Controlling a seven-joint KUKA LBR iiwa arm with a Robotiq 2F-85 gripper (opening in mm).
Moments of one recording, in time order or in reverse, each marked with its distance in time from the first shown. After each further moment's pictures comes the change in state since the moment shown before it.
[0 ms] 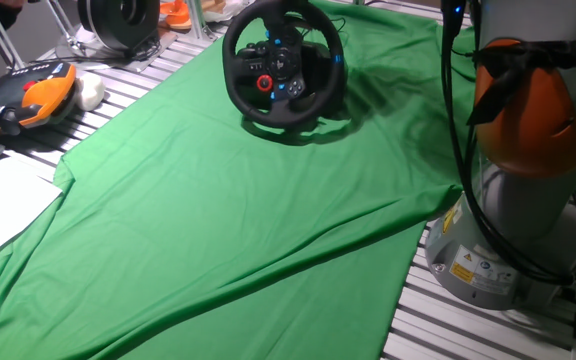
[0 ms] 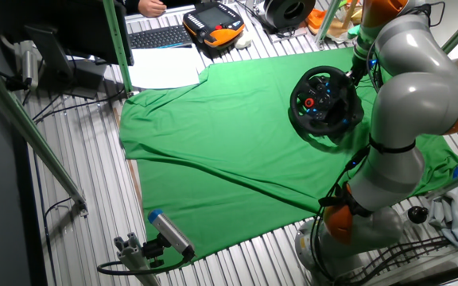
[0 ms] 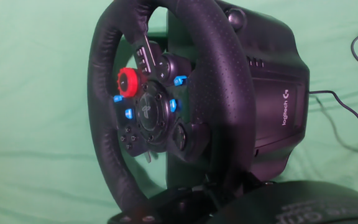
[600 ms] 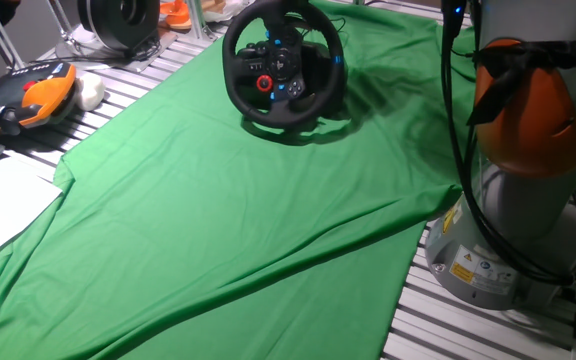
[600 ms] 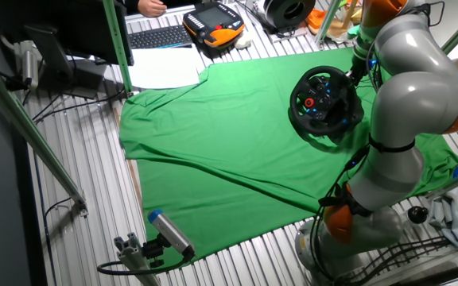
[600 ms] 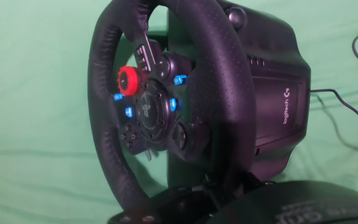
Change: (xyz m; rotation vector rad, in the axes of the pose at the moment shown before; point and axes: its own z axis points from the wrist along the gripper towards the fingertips) arm 0.000 0.001 0.001 -0.008 0.022 0.004
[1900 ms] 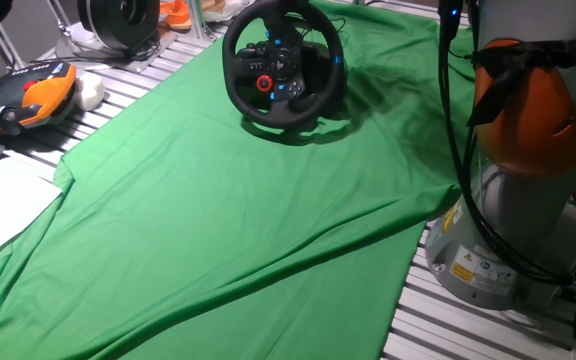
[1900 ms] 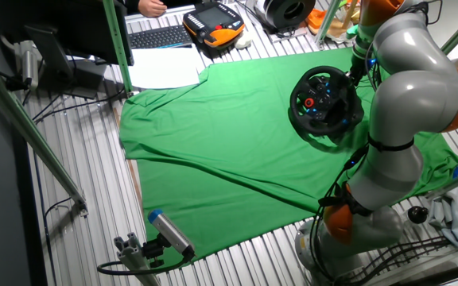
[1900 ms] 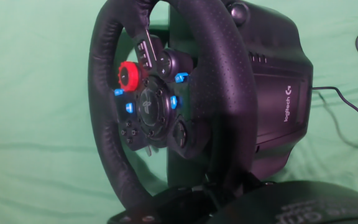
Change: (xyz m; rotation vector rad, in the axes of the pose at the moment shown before) arm 0.000 0.000 0.000 -0.001 0.016 -0.023
